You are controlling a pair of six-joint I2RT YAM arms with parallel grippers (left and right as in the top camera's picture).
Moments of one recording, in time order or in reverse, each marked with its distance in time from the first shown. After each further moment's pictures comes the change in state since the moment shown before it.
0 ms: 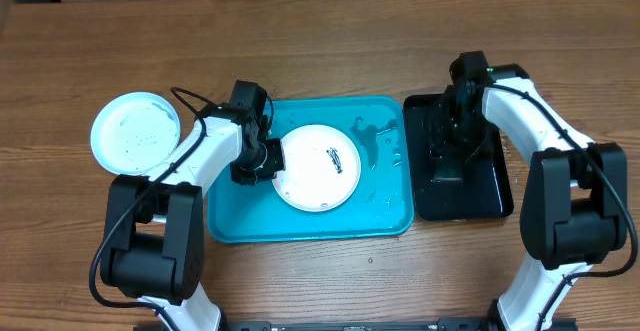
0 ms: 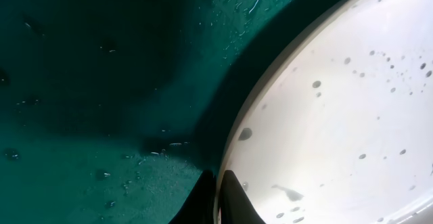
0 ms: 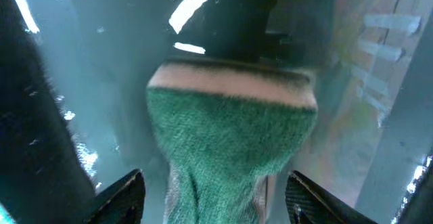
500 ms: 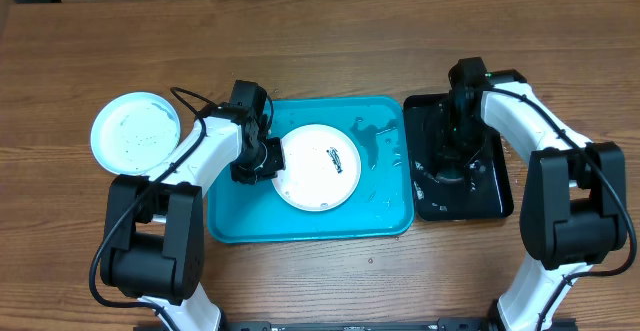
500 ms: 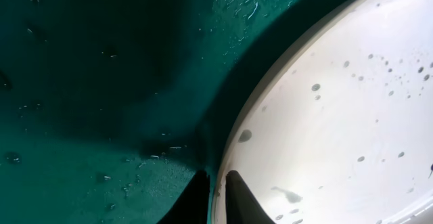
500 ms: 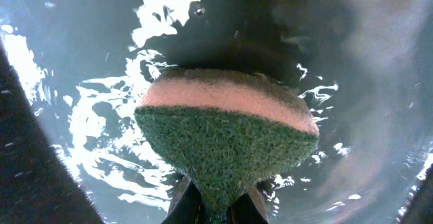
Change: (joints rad) left arm 0.000 0.000 0.000 0.007 0.000 -0.003; right arm 0.000 0.000 -0.012 -0.010 0.010 0.042
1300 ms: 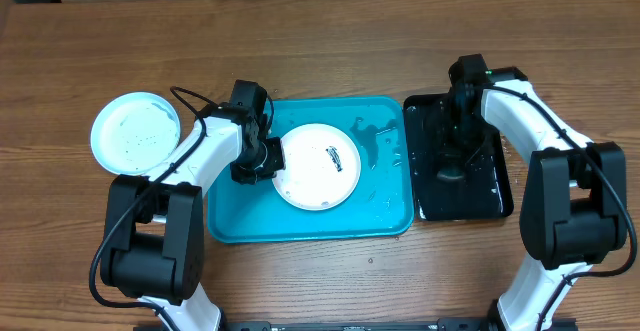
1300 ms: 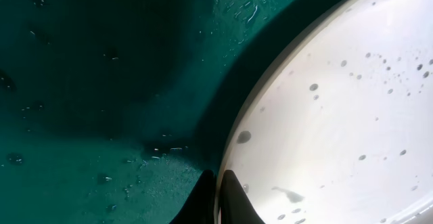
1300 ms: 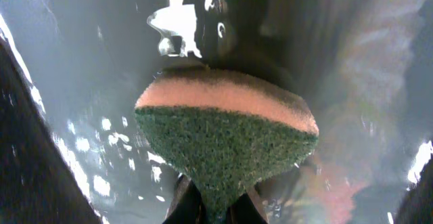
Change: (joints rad) left arm 0.000 0.000 0.000 0.003 -0.007 0.000; right arm 0.000 0.000 0.014 -0.014 0.011 0.001
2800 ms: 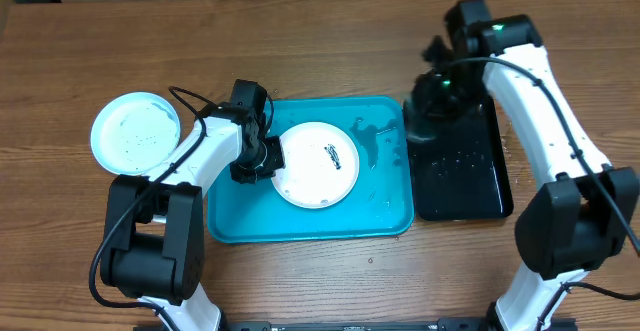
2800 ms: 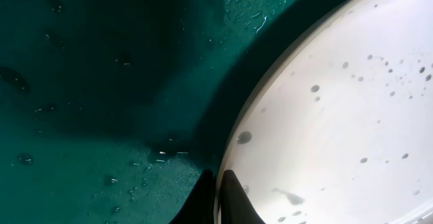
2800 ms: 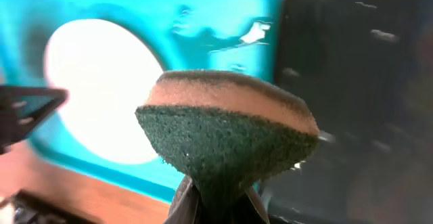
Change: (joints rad) left arm 0.000 0.000 0.000 0.008 -0.016 -0.026; right arm 0.106 -0.037 0.400 -0.238 -0.290 0.000
